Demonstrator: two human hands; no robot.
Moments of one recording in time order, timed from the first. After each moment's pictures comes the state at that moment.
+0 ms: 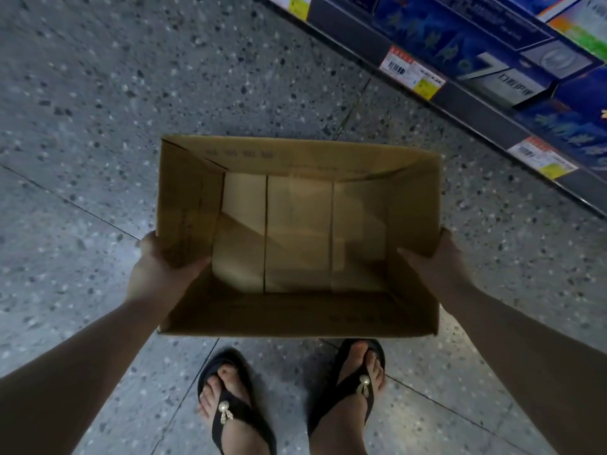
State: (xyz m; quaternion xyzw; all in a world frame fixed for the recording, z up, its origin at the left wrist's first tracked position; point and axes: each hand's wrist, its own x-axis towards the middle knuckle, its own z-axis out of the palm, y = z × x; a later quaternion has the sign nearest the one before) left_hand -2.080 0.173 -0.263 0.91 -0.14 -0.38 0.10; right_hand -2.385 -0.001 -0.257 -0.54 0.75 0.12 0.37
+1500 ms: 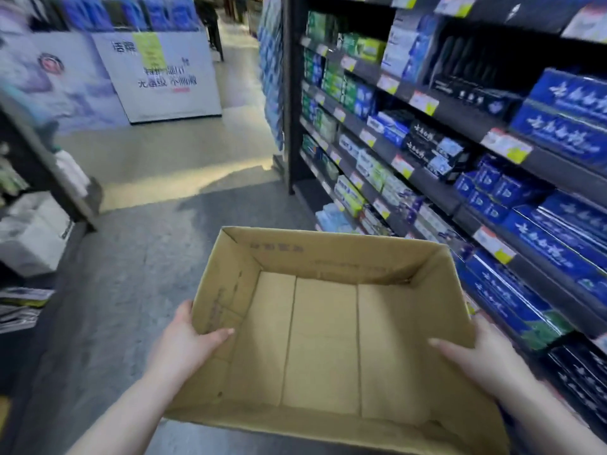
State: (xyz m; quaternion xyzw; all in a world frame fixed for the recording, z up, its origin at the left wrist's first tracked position) left_hand -1.767 0.330 0.488 0.93 0.06 -0.13 0.34; right_hand -1.927 0.002 0.522 -0.84 0.43 0.08 0.32
